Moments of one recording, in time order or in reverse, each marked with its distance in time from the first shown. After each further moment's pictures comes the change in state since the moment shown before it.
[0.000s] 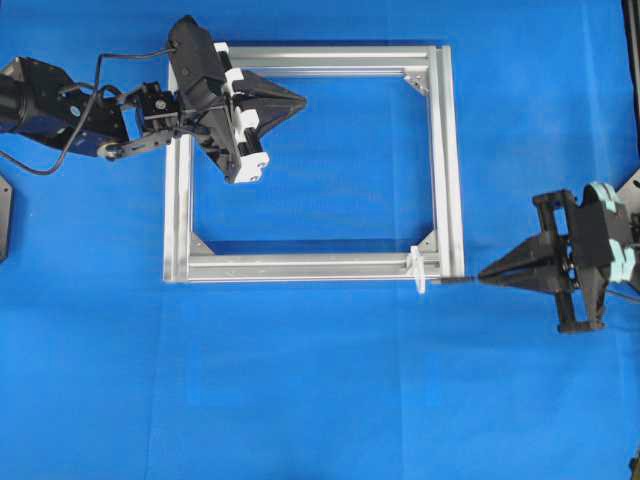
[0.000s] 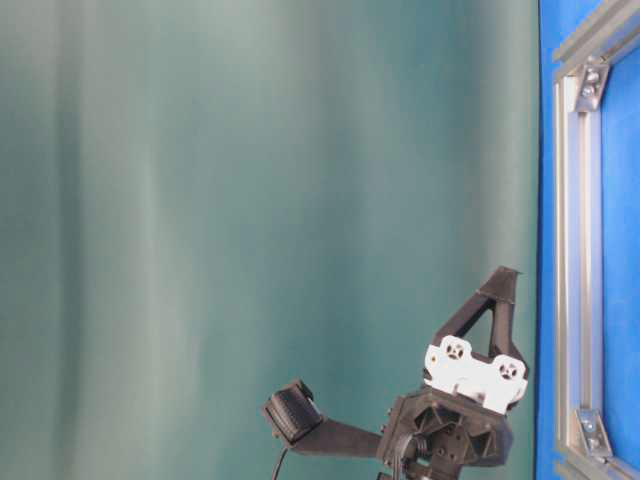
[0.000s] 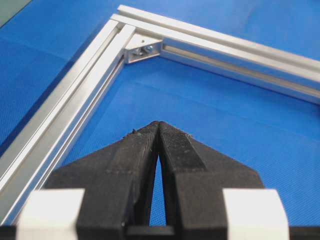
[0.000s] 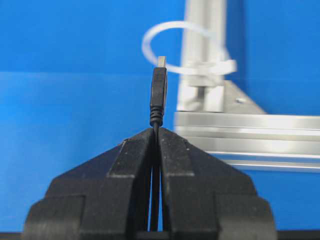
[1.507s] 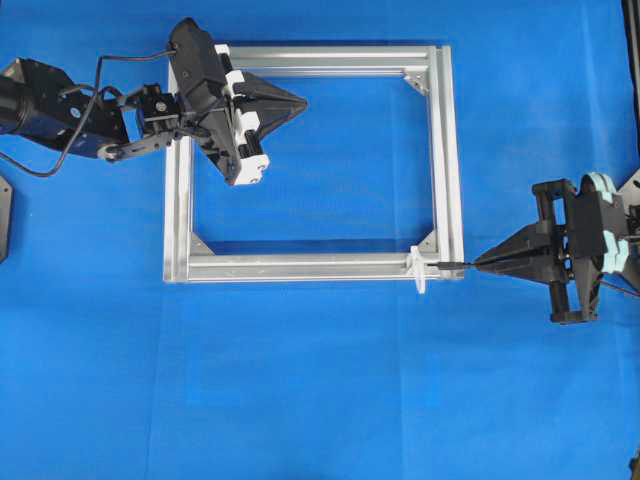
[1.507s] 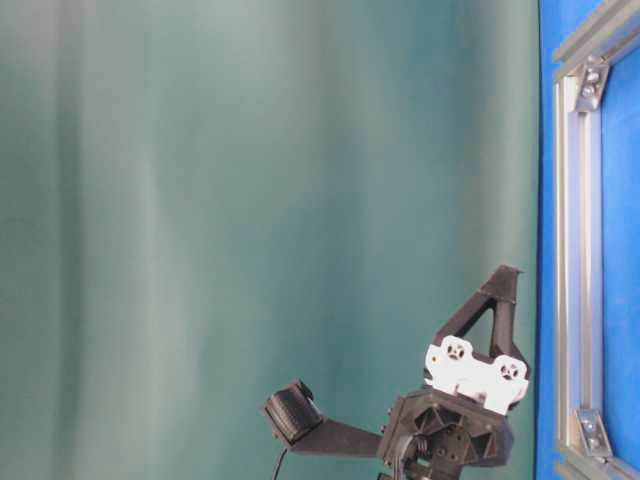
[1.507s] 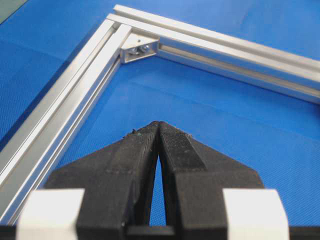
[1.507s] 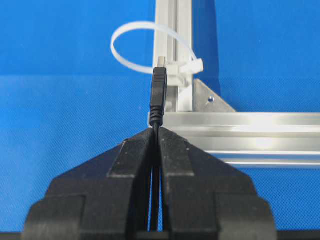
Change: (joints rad) left arm -0.005 0.000 0.000 0.000 0.000 0.000; right arm -0.041 0.020 -0.002 0.002 -0.002 -0.020
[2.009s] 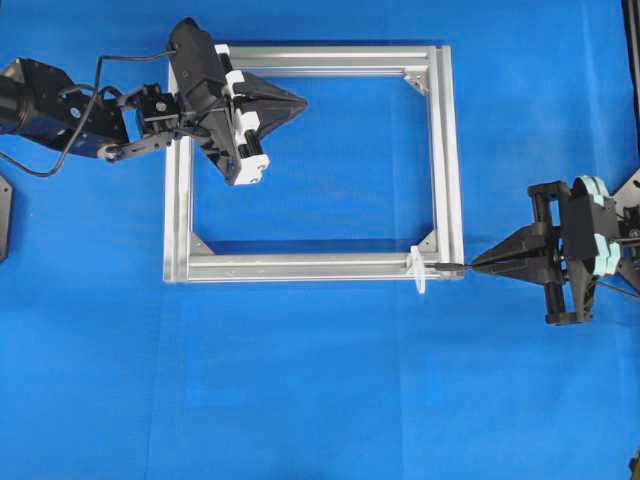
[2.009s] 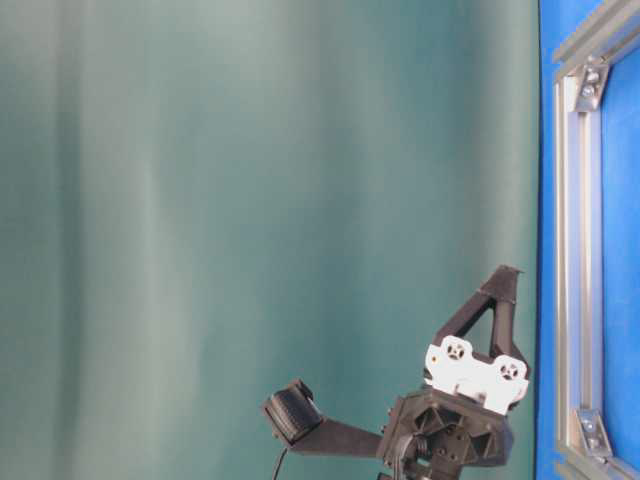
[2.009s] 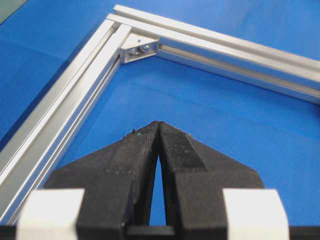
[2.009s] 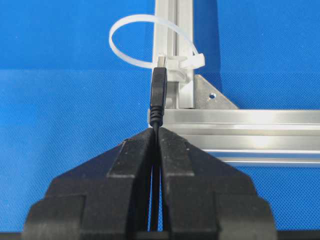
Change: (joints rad) left arm 0.000 -0.002 -0.002 0.000 0.000 0.000; right arm 0.000 0.028 -0.012 -0.002 0.000 0.000
